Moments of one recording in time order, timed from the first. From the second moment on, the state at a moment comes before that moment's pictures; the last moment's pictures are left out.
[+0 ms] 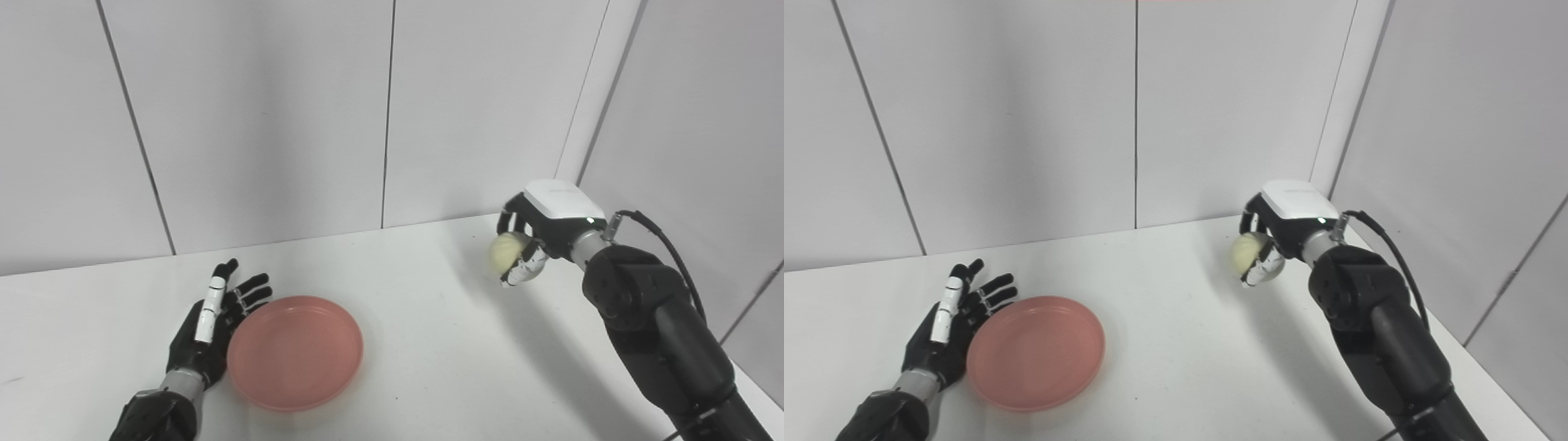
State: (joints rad) left arm -0.59 -0.02 0.02 0.57 -0.21 0.07 -0.22; right arm -0.54 -0.64 0.08 -0.36 -0.99 0.46 0.75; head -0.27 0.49
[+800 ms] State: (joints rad) left arm -0.65 -0.11 -0.03 0.71 -0.15 -0.02 -0.18; right arm -0.67 -0.43 0.32 -0.32 -0.95 0.42 0.82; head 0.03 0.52
